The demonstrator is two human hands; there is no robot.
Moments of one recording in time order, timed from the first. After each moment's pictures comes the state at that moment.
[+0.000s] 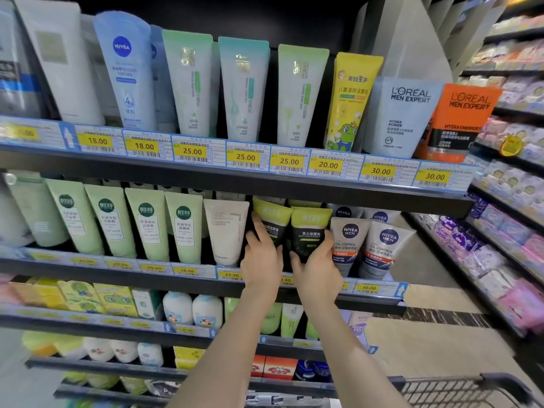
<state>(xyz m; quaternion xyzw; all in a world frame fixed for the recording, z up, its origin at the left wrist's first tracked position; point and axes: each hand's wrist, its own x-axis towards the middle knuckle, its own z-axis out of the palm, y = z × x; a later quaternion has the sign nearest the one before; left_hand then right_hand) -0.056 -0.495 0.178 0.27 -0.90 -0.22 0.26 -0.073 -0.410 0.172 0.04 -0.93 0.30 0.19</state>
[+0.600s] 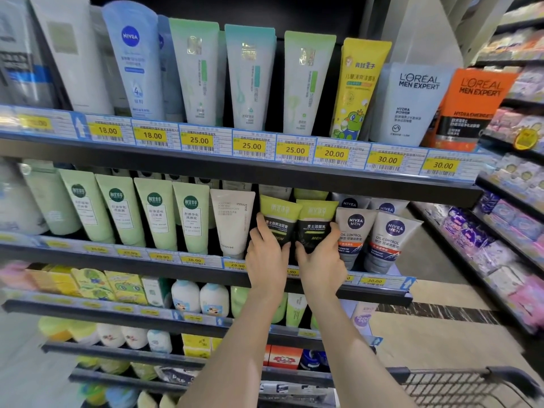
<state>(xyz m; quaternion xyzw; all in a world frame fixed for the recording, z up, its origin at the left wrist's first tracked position) -0.039 -0.487 0.174 0.27 -0.88 -0.27 0.29 -0.070 -0.412 0.170 0.02 -0.92 0.33 0.20</state>
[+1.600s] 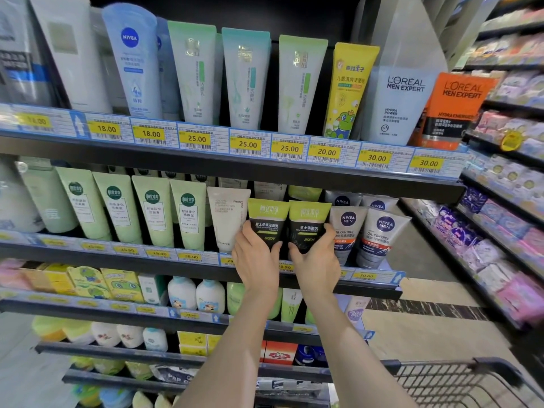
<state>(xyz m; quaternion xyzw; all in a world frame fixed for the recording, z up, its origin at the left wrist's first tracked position) -0.034 -0.486 0.159 0.30 -0.83 -0.28 0.37 -0.063 -0.404 0.169 0.05 -0.91 0.35 0.19</state>
